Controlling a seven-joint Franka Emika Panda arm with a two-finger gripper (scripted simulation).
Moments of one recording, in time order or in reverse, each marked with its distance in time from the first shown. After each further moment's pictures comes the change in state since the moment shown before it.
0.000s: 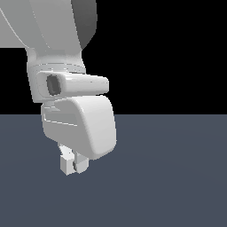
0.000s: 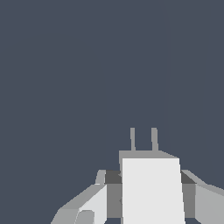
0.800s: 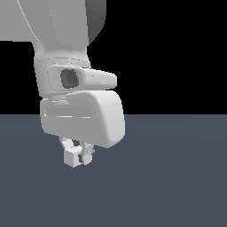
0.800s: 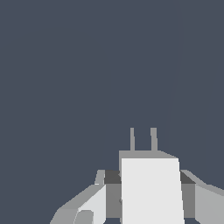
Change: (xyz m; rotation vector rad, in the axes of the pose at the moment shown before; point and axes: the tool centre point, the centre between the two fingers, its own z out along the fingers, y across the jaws) arm 0.010 -0.001 -0.008 0.021 0.002 -0.127
